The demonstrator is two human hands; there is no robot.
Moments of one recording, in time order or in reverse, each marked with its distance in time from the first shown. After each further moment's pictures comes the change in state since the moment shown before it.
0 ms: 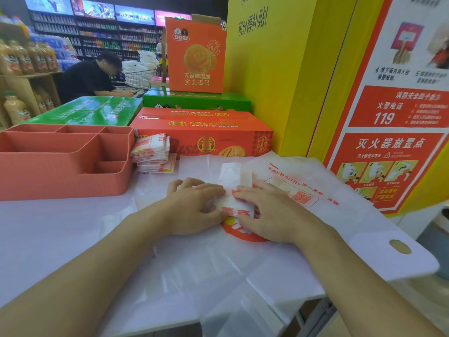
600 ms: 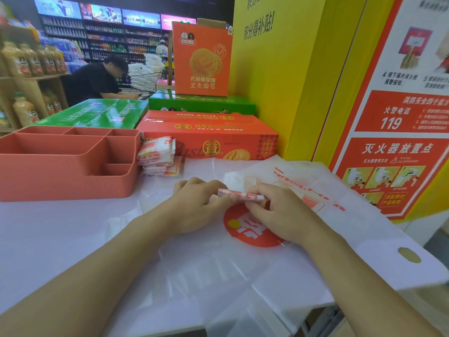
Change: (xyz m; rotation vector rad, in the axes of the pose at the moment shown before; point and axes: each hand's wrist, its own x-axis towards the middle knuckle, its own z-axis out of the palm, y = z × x) left_hand 0.003 0.001 -0.005 -0.235 0.107 -0.040; right_hand 0.008 0.014 0.005 0.251 0.208 -0.018
